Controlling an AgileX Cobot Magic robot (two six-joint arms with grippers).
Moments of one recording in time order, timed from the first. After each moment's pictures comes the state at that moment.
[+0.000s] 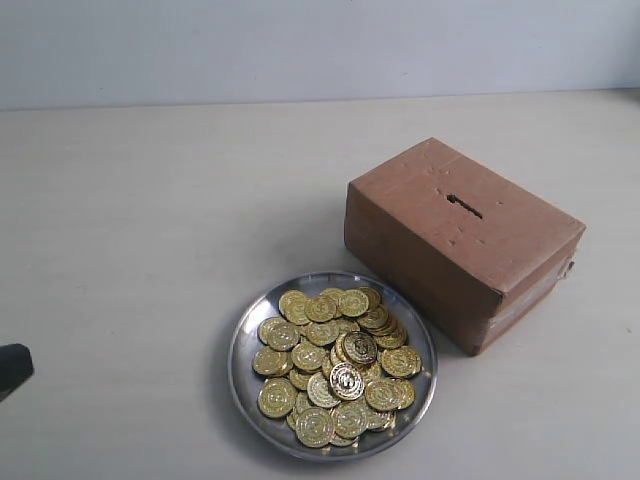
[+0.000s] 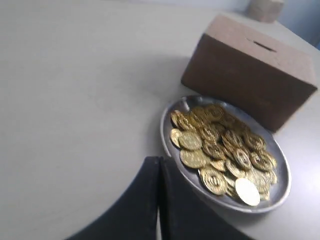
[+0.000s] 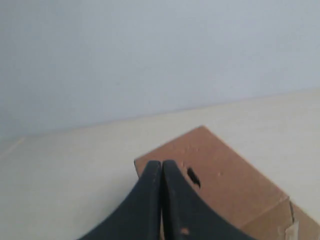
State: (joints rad) left arm -0.65 0.37 0.00 -0.01 0.10 -0.30; right arm 0.61 0.33 -0.11 -1.74 0.36 2.12
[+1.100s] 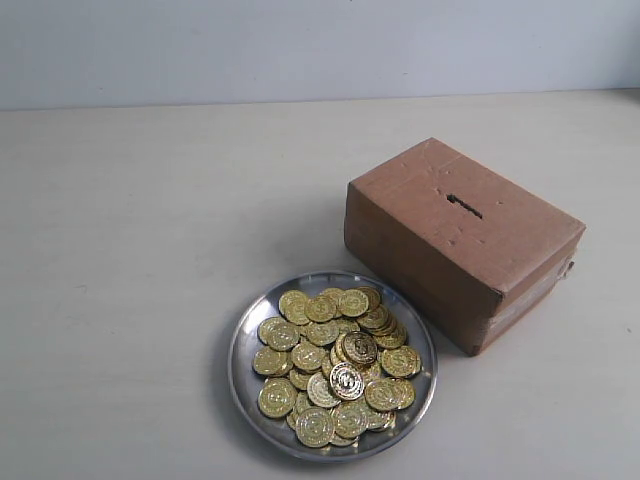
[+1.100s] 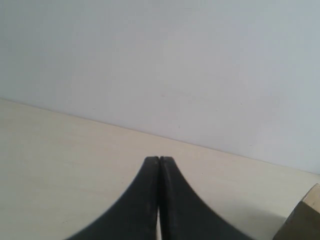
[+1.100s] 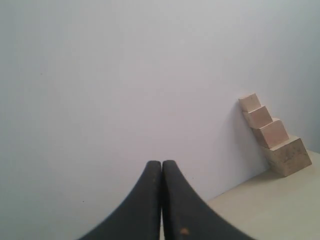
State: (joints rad) left arm -0.15 0.01 0.00 -0.01 0.08 -0.31; right arm 0.07 0.01 -0.11 -1.74 0.35 2.12
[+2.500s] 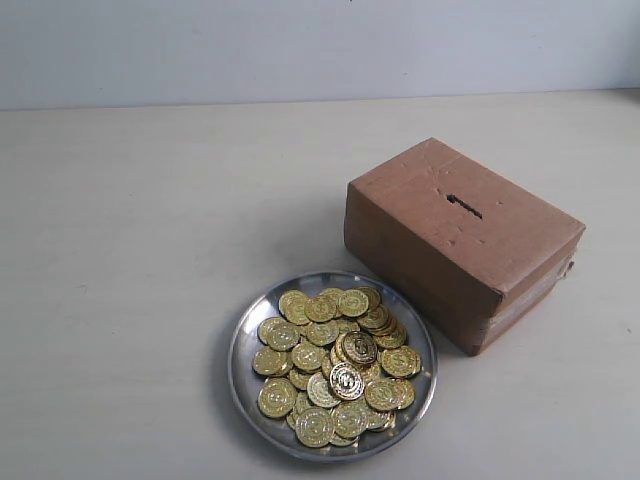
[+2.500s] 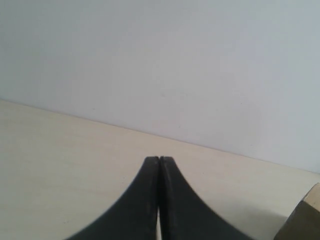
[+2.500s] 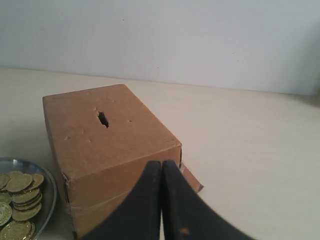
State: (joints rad) left arm -0.15 0.01 0.00 -0.01 0.08 -0.30; right arm 0.09 0.01 0.00 -0.08 0.29 0.04
